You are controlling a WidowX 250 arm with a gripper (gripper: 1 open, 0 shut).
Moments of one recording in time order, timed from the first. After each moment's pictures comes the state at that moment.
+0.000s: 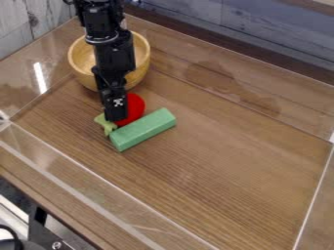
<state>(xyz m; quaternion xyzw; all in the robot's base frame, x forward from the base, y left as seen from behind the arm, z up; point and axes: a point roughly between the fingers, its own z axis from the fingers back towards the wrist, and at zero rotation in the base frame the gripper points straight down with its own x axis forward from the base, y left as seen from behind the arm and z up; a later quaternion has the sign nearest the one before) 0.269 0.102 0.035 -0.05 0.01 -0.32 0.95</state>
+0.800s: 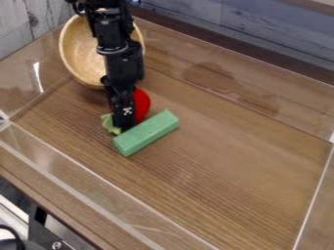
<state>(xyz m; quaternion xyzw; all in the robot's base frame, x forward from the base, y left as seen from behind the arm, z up) 0.272 0.097 0.019 -0.06 0.01 -0.32 0.95</state>
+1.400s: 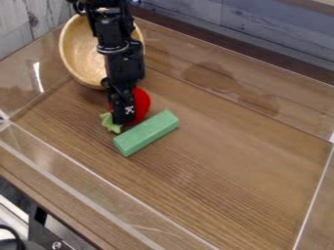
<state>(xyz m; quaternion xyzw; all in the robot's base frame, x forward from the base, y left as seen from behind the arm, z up) 0.274 0.095 0.021 -0.07 0.01 -0.30 0.95</state>
